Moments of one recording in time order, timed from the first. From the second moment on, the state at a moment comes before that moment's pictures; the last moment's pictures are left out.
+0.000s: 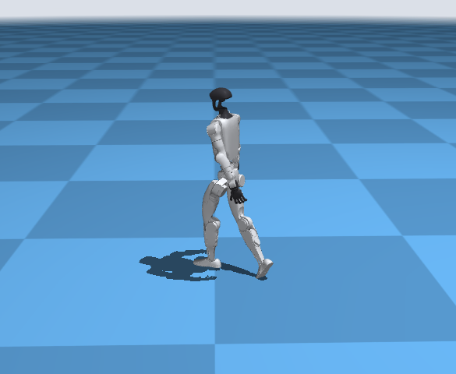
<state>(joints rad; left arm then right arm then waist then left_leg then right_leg) 0.31 0.07 0.69 1.69 0.49 -0.14 -0.24 -0.11 -0.19 -0.24 1.52 -0.61 -0.09 0.10 -0.01 -0.08 -0.07 -0.40 -0.11 0.32 0.16 0.02 0.21 0.15 0.05 -0.19 0.29 0.44 0.18</state>
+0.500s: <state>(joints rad) -0.24 0.28 0.37 1.30 0.29 -0.28 -0.30 0.18 -0.19 -0.31 1.70 -0.72 -0.02 0.17 -0.29 0.02 0.01 0.22 -0.24 -0.21 0.14 -0.10 0.21 -0.45 -0.07 0.02 0.01 0.01 0.19</state>
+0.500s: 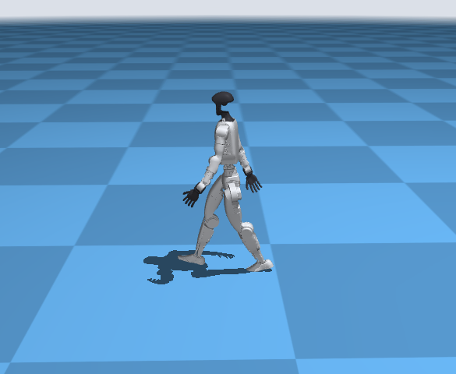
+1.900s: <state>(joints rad) -0.11 0.23 0.44 1.60 0.30 -0.25 -0.25 0.09 -0.18 -0.30 1.65 -0.67 -0.03 0.22 -0.42 0.07 -0.06 0.17 -0.10 0.03 0.36 0.35 -0.18 -0.45 0.03 -0.08 0.20 0.10 -0.07</state>
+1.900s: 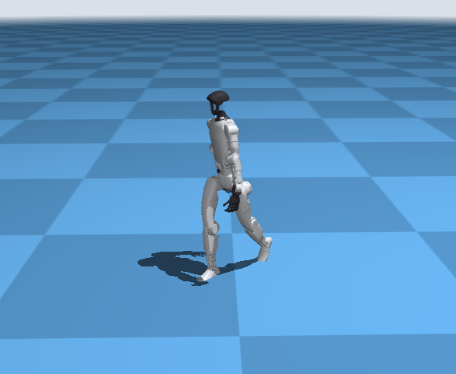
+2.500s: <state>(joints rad) 0.30 0.14 0.58 1.70 0.52 -0.05 -0.22 -0.05 -0.18 -0.28 1.50 -0.57 -0.03 0.11 -0.06 -0.03 -0.08 -0.42 0.02 0.13 0.17 0.08 0.01 0.13 0.15 0.02 0.29 0.37 -0.15</state>
